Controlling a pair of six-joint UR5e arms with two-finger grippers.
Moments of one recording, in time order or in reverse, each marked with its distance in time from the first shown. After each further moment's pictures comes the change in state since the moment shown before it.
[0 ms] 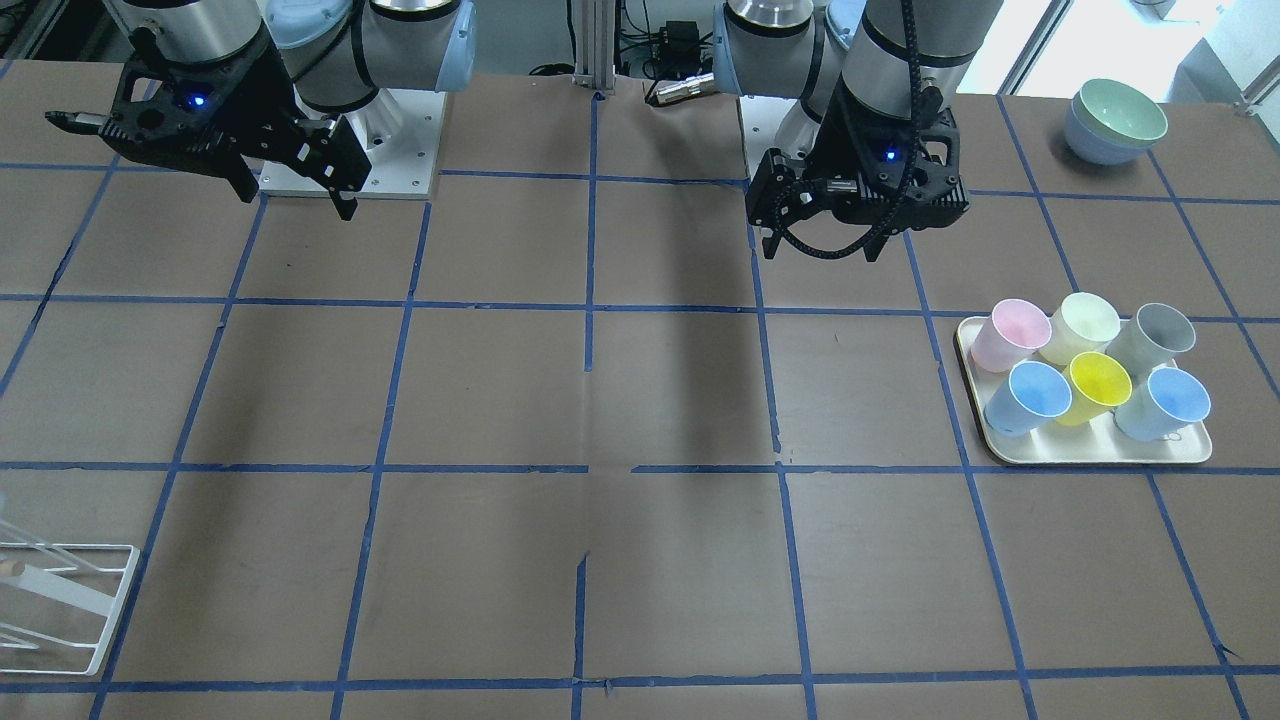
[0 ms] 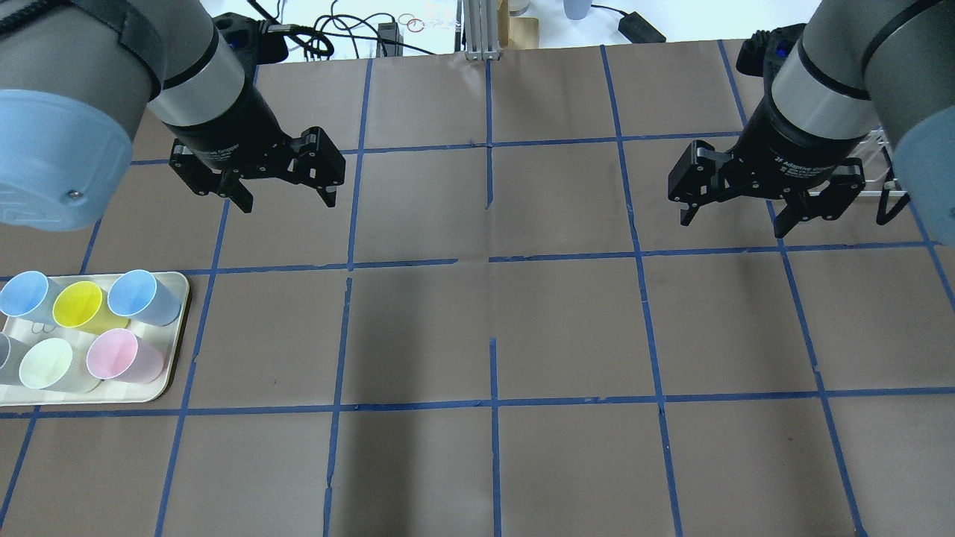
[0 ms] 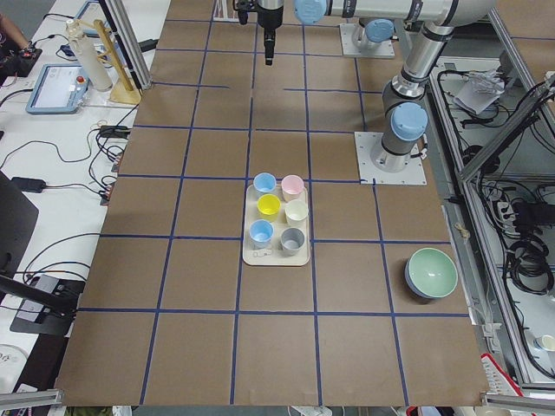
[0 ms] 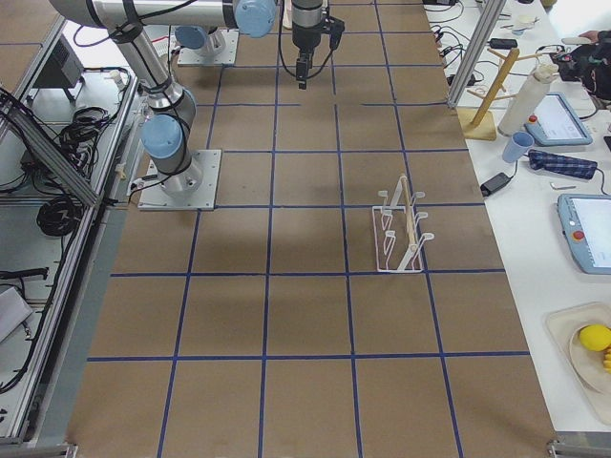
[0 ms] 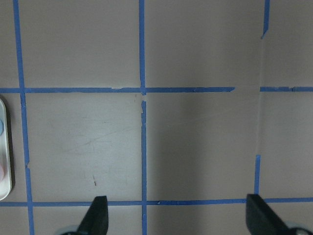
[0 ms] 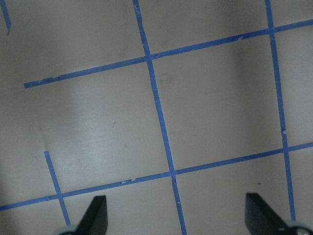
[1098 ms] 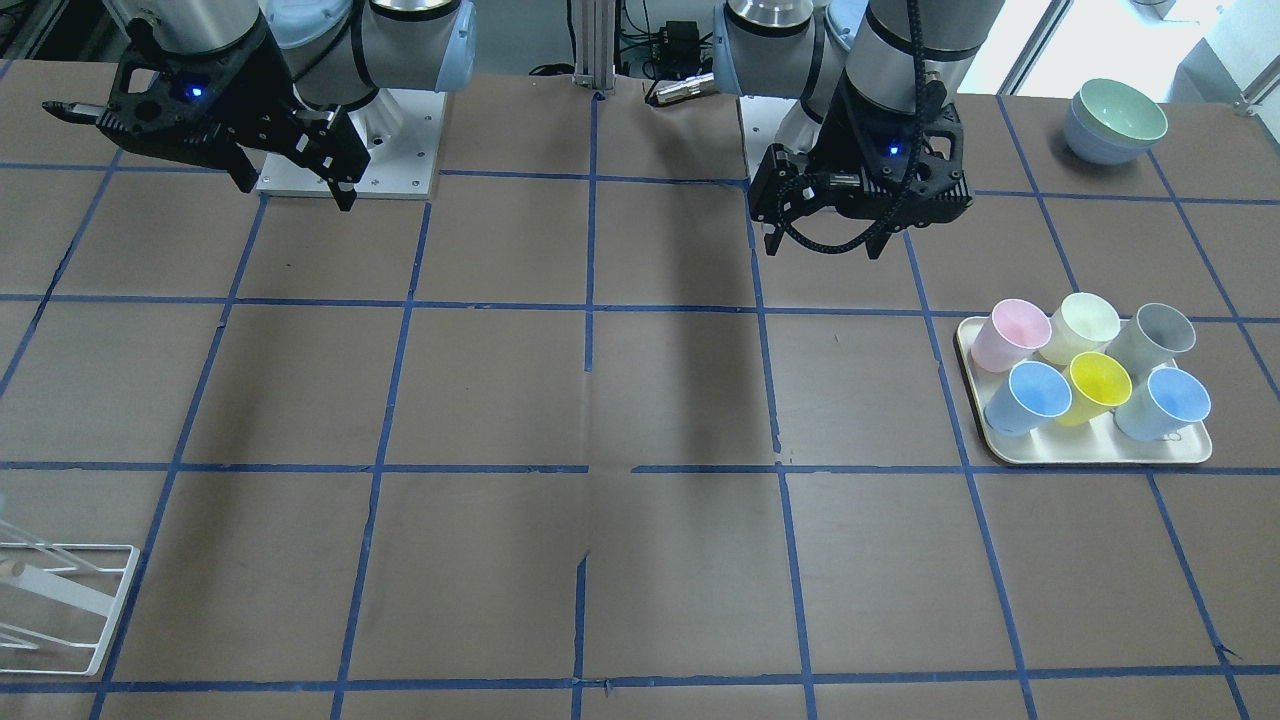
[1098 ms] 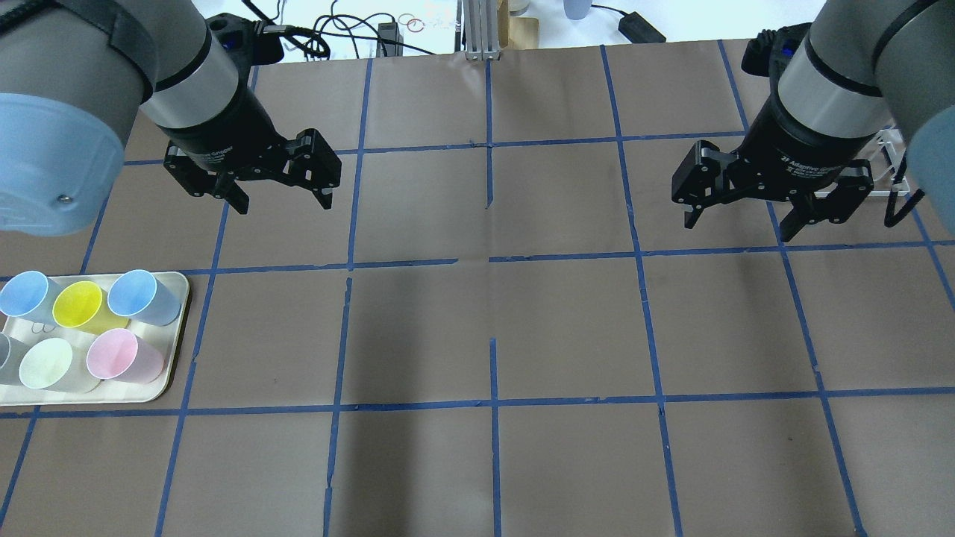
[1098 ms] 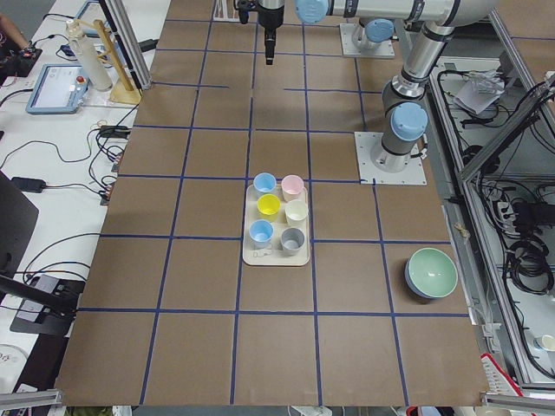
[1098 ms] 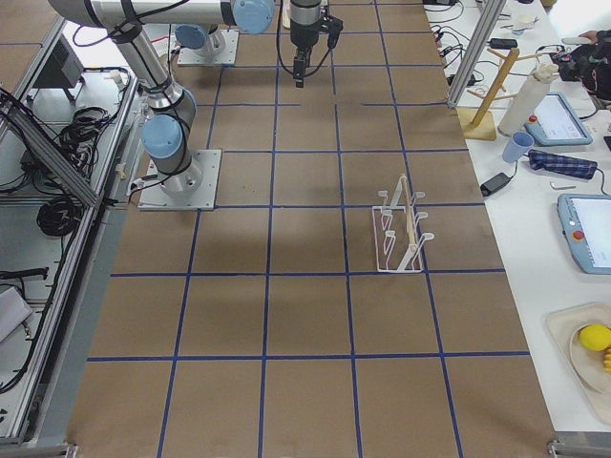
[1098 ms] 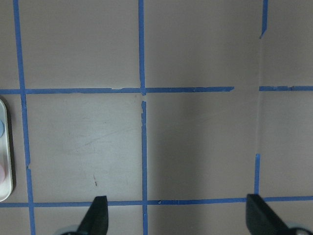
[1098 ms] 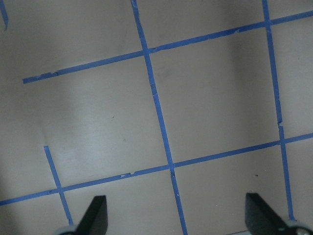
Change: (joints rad) left arm 0.011 0.016 -0.011 -0.003 0.002 0.026; right arm -0.001 -0.009 -0.015 0.037 -0.002 0.010
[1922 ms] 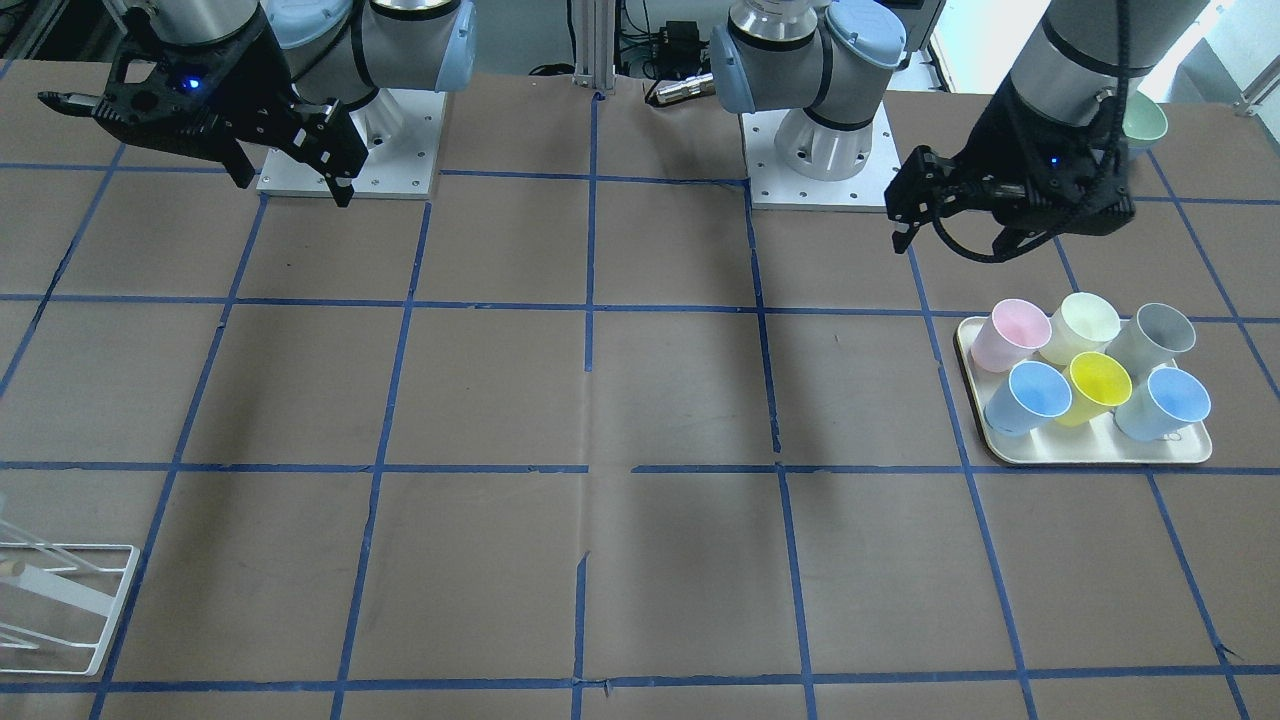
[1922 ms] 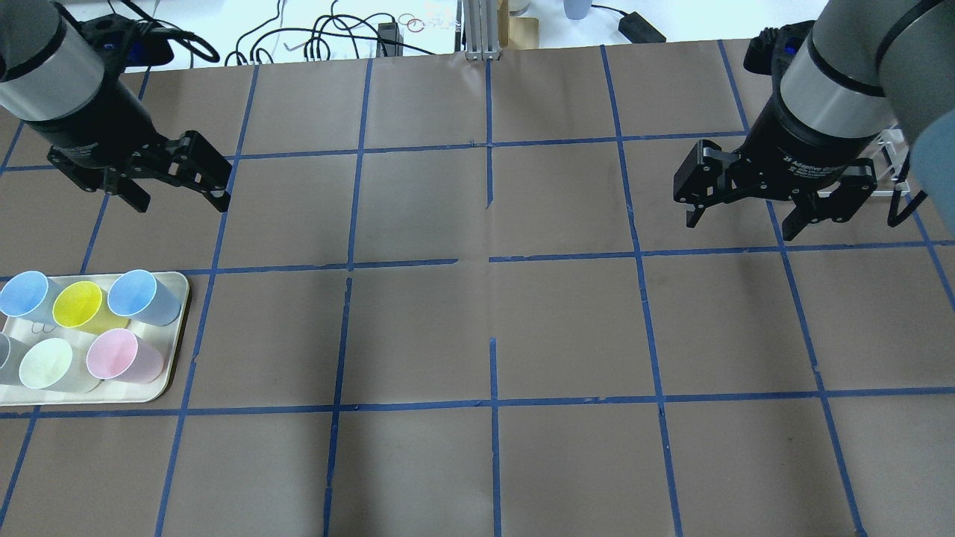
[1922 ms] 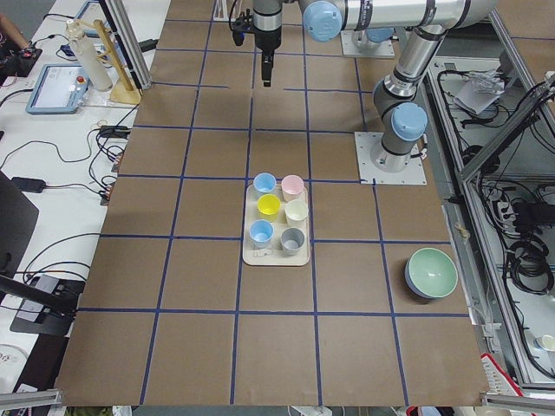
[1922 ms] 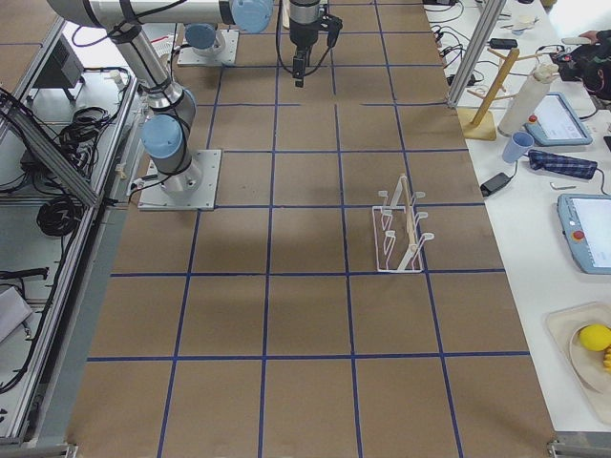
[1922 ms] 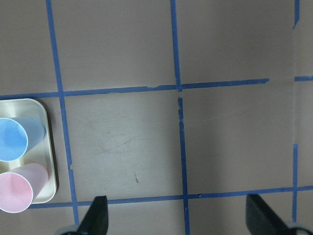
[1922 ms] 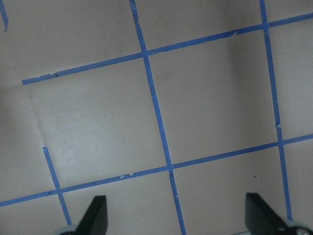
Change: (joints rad) left arm 0.263 0.020 0.005 -0.080 0.004 0.334; right arm 0.001 -0.004 0.001 -0.004 -0.004 0.000
